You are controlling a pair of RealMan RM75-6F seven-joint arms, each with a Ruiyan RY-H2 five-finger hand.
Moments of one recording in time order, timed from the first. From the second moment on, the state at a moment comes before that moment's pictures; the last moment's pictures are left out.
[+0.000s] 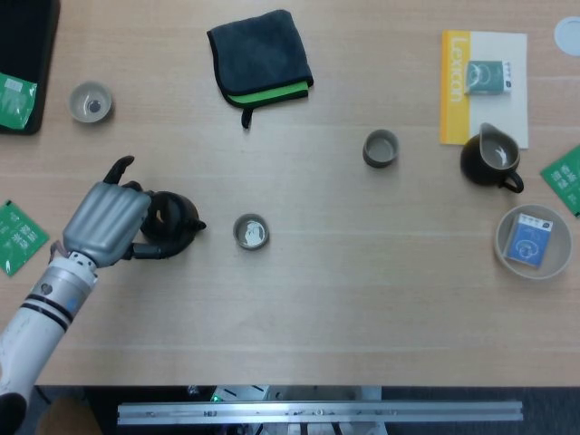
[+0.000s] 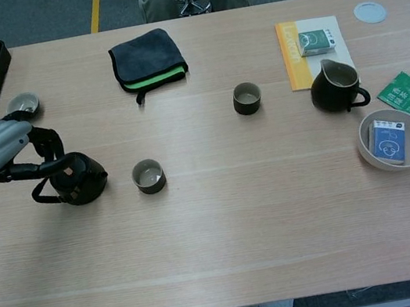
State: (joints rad) left arm -0.58 -1.22 0.11 -1.85 1.19 1.10 0.34; right arm 0.05 -1.12 0.07 -1.54 -1.53 1.53 0.16
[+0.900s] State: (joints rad) left arm -0.46 -1.28 0.12 -1.77 1.30 1.12 0.34; right arm 0.05 -1.11 0.07 -1.56 -1.53 1.52 0.15
